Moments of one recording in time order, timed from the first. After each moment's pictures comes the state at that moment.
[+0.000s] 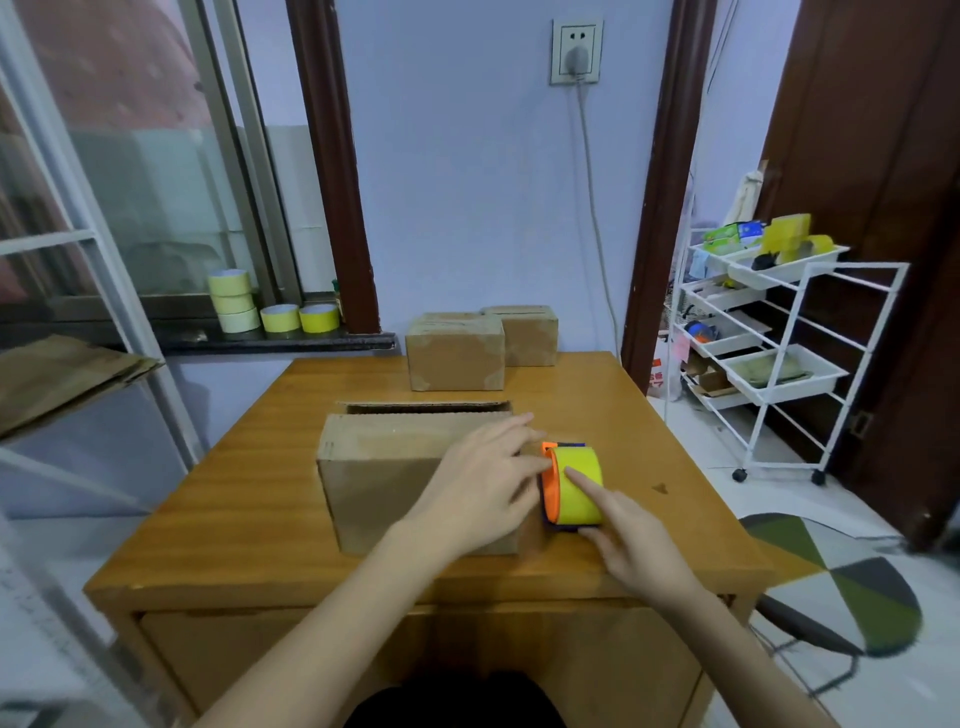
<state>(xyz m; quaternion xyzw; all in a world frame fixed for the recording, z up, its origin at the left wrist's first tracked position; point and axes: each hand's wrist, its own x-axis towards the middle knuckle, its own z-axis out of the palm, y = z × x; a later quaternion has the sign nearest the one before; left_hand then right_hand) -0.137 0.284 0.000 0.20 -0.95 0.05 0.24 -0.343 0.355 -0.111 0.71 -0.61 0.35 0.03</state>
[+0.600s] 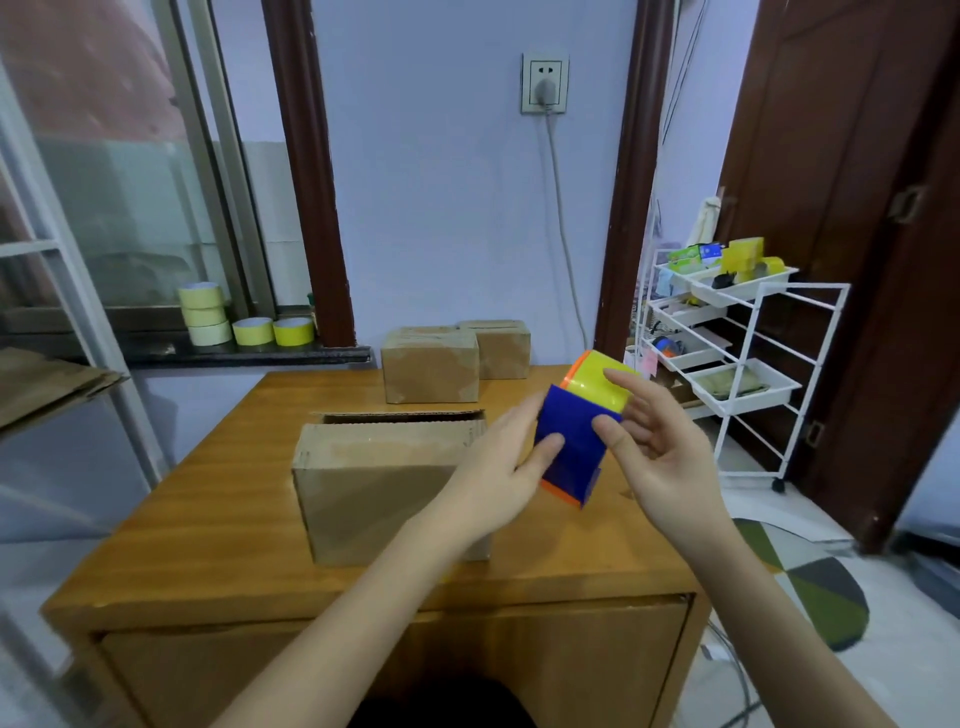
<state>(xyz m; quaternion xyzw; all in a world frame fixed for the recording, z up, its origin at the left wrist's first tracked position) -0.168 0.312 0.025 0.19 -0.86 -0.31 0.34 -0.309 0.407 0.022 0.59 -0.47 0.65 -0.07</state>
